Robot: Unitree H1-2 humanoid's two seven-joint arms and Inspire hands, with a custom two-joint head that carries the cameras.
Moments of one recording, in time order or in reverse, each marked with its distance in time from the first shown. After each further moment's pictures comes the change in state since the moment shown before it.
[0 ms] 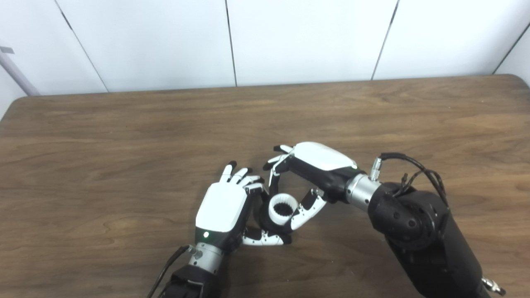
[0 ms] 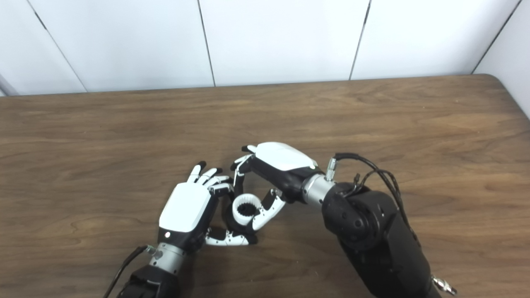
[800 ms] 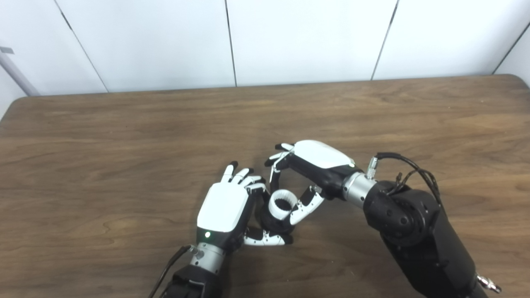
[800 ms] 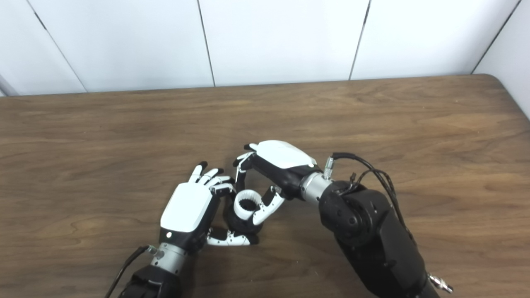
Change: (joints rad) left arm -0.001 -0.004 -0.004 0.001 0.001 0.001 0.000; right arm -0.006 0.002 0.000 0.057 -0.004 -0.019 -0.055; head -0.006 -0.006
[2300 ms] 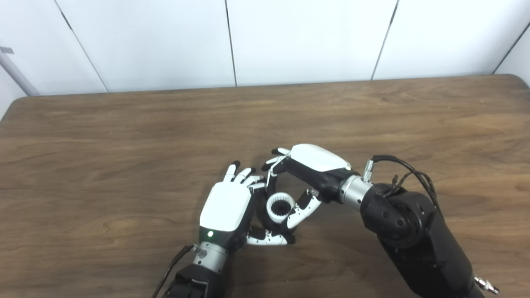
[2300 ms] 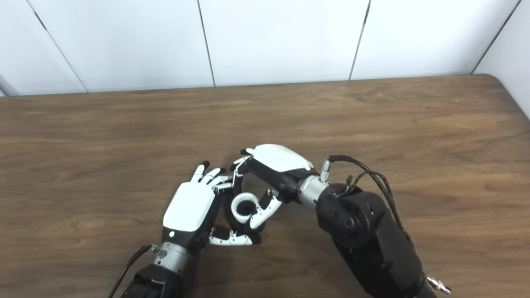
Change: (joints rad) left arm -0.004 -0.011 -0.004 -0.001 0.018 0.008 -0.014; right arm 0.006 0.004 0.013 0.011 0.024 0.002 -0.008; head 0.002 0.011
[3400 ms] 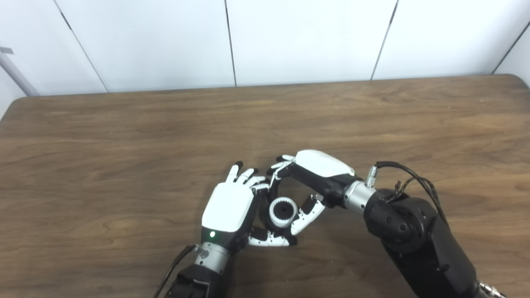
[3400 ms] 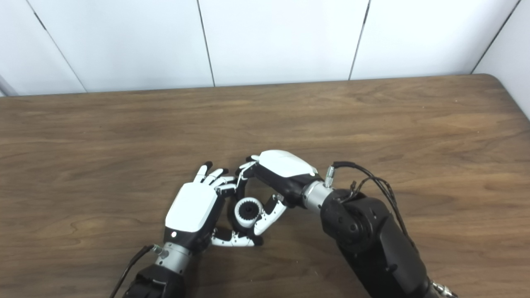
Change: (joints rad) left arm 0.000 -0.001 -0.004 0.000 0.001 -0.007 -0.004; right arm 0.032 -0.023 0.002 0.024 0.016 -0.033 -0.052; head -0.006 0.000
